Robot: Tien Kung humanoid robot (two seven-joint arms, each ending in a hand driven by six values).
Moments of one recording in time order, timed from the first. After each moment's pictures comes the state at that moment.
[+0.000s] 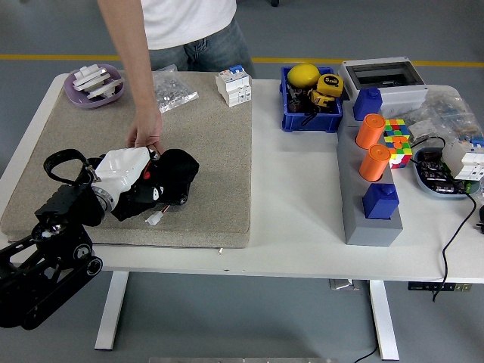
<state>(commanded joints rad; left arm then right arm) -0.41 0.37 -0.82 -1.39 2.04 0.03 0.45 0.09 -0.47 0.29 0.37 -0.21 0.04 -0.15</state>
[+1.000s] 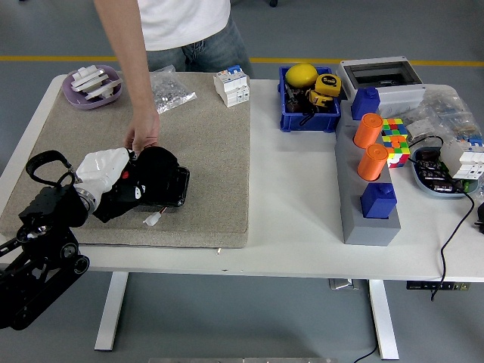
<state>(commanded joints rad) -0.34 0.40 -0.93 -1.35 2.06 0.01 0.49 0.08 -0.47 0.28 0.37 -0.20 0.05 -0.15</state>
